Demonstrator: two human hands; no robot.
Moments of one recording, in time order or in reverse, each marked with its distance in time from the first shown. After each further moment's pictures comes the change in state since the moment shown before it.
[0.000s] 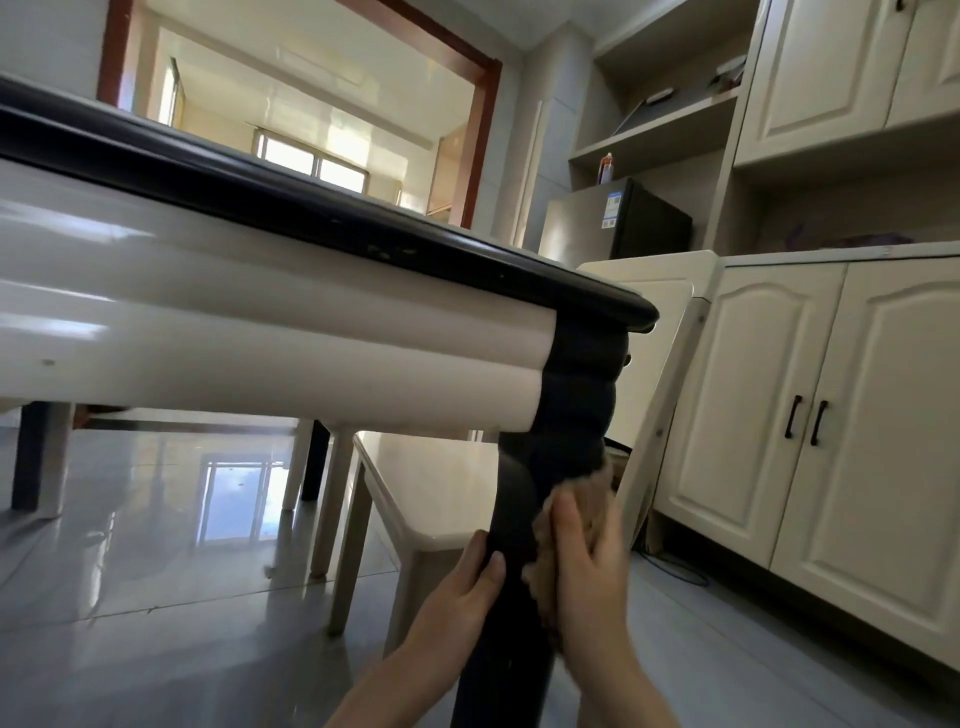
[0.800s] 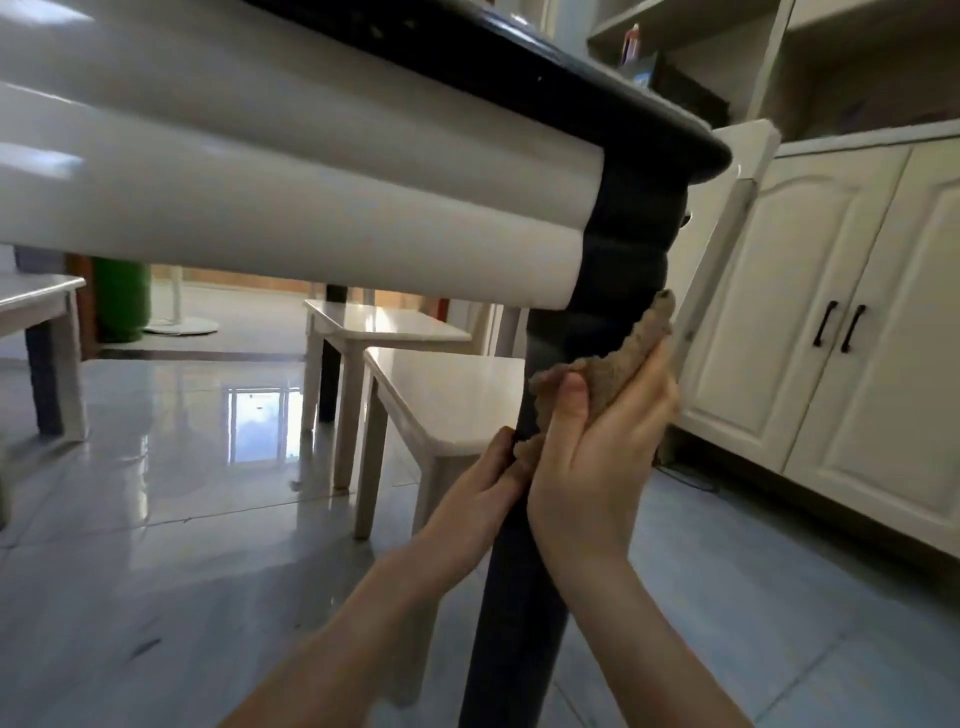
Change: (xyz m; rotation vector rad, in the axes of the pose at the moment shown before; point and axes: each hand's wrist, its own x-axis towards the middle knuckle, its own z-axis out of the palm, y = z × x) left_hand 0.002 -0.002 -0.010 0.011 -0.116 0.117; right_hand -0.008 0.004 0.034 -0.513 0.349 -0.414
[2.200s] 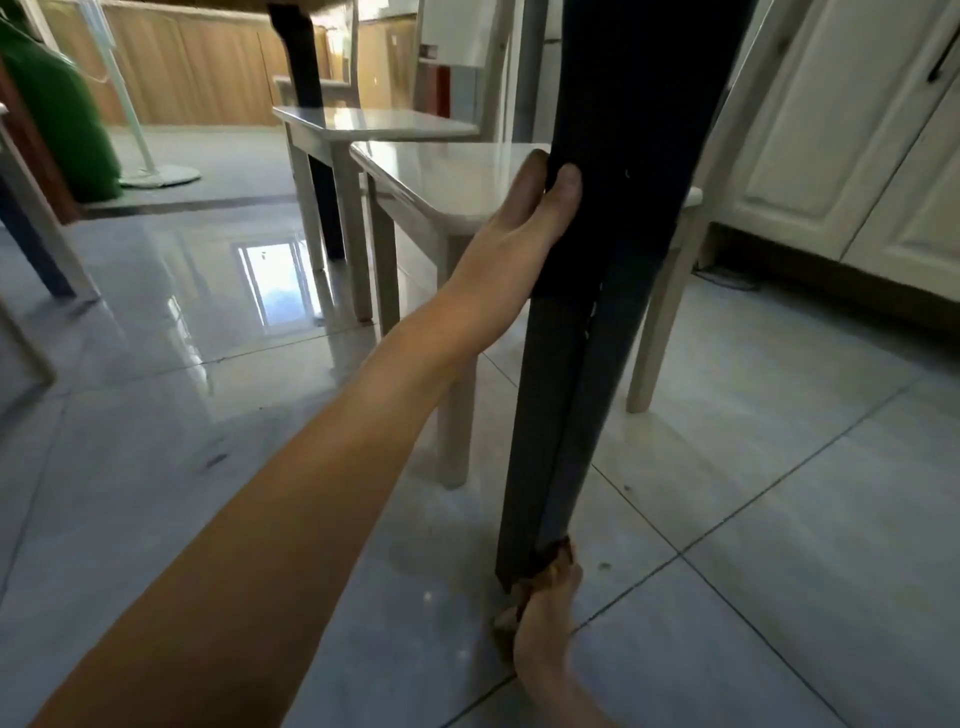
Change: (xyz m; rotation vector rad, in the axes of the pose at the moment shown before) left_hand 0.000 -0.007 -0.001 0.106 0.020 -0.013; right_hand -0.338 0.142 -0.027 0.215 -0.097 1.411
